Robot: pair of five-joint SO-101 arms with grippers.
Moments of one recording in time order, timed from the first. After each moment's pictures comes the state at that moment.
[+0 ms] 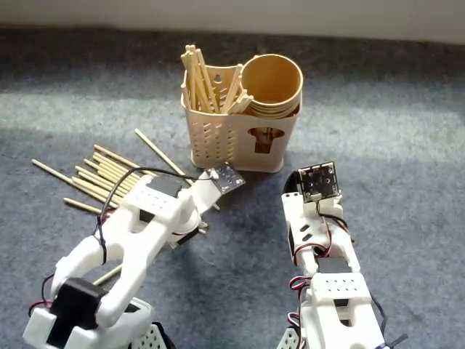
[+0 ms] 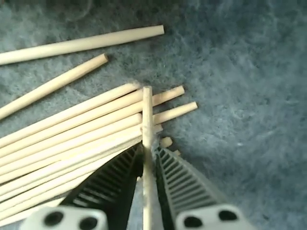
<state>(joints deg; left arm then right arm) 15.2 -13.8 50.0 58.7 -27.0 -8.4 -55.0 89.4 -3.0 14.5</state>
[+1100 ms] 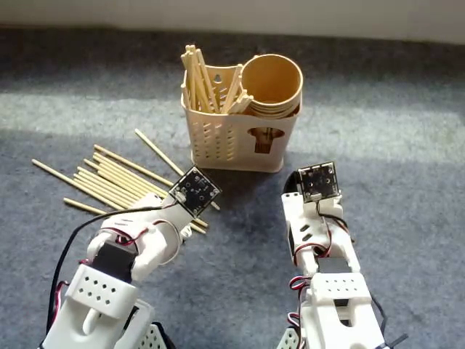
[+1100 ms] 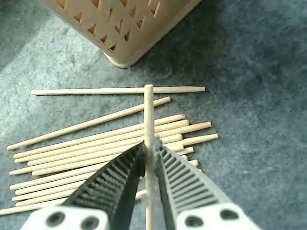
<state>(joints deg) 14.9 -67.2 69.4 58.8 -19.0 -8.4 -55.0 89.4 -3.0 14.5</state>
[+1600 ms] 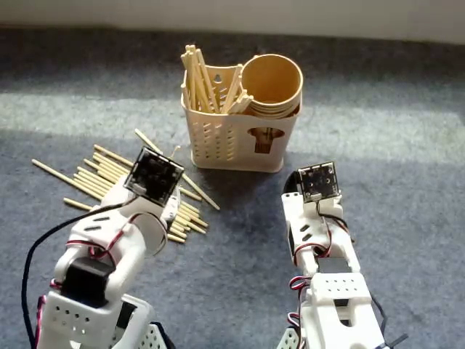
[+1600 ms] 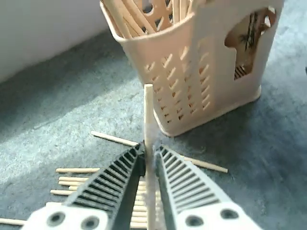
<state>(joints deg) 12.0 -76.0 56.3 59.0 -7.2 -8.4 -55.0 89.4 -3.0 14.5</state>
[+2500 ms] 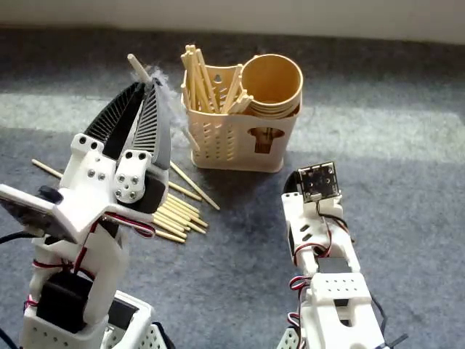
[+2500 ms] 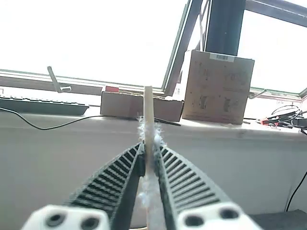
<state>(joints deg) 15.8 -74.2 42.9 21.2 10.7 -8.4 -55.0 89.4 -3.0 14.5</state>
